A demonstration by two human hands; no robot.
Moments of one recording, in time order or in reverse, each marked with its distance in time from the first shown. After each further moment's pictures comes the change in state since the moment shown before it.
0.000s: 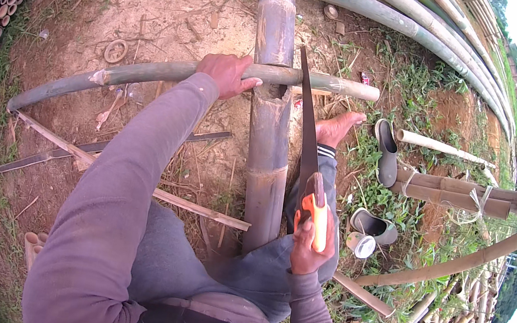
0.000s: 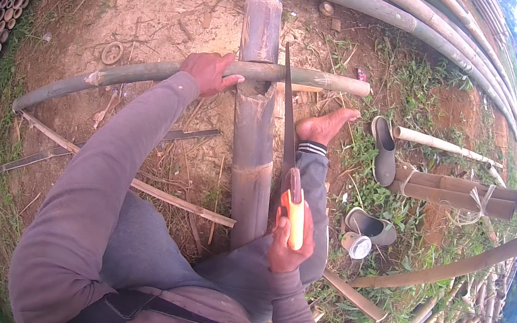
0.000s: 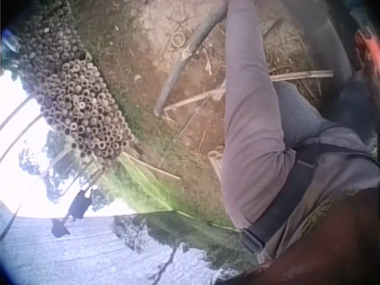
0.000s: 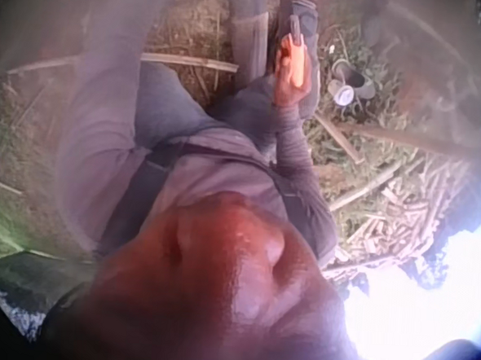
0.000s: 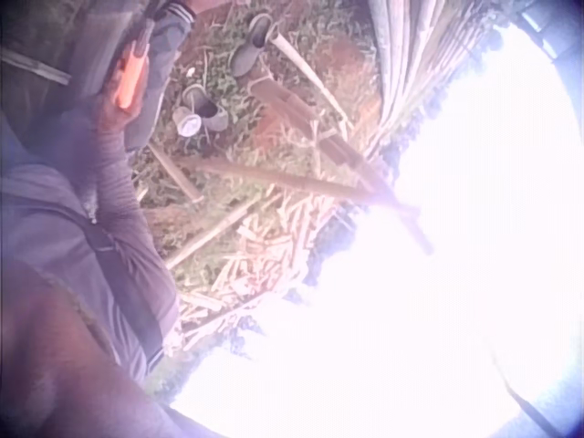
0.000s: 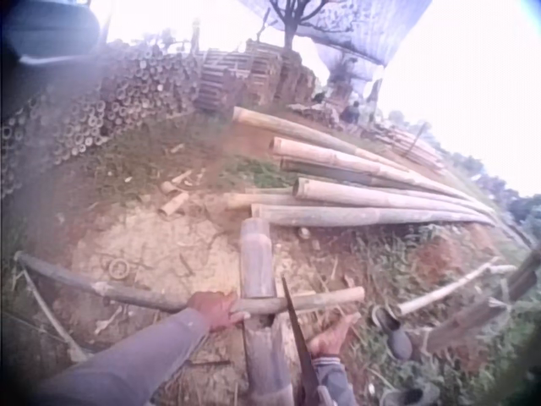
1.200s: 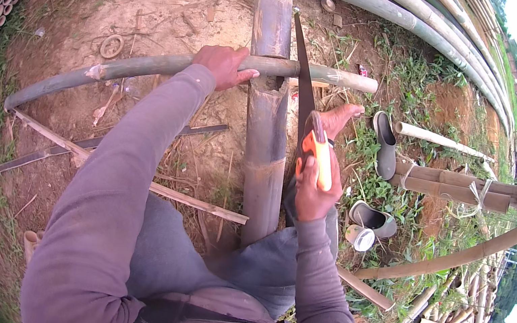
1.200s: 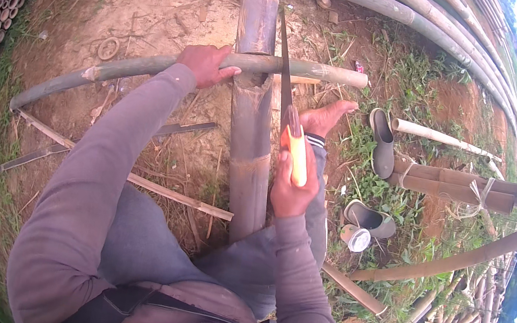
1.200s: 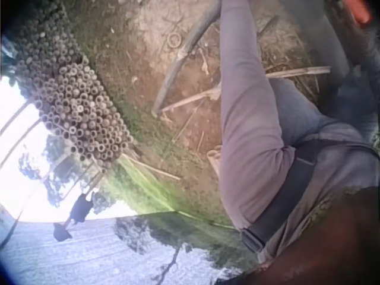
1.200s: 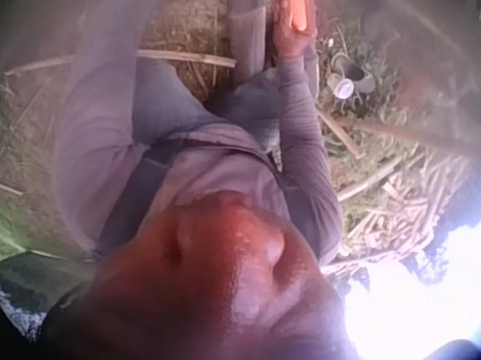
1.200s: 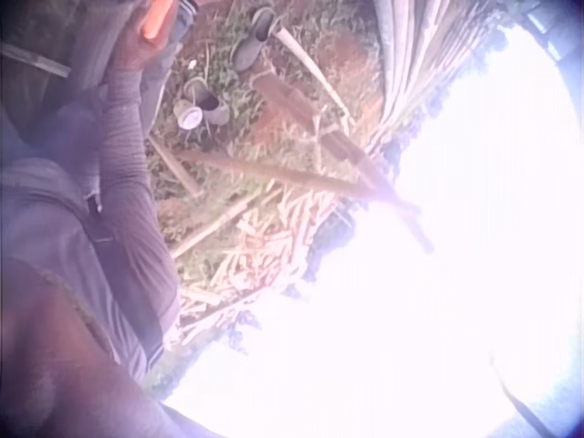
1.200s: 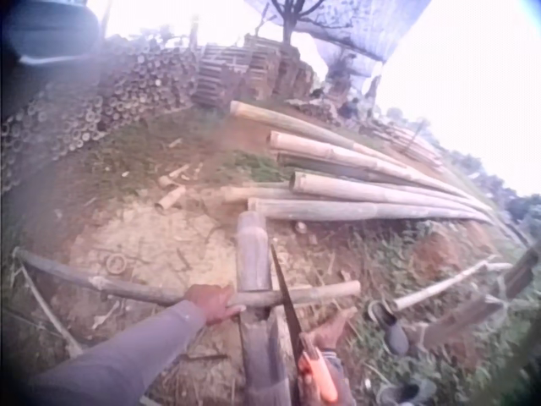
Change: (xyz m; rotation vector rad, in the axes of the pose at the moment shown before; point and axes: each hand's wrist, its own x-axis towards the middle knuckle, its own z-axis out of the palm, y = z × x) left_hand 0.002 -0.002 0.002 0.027 0.007 0.019; right_hand 0.071 0.024 0.037 -0.145 -0.036 0.173
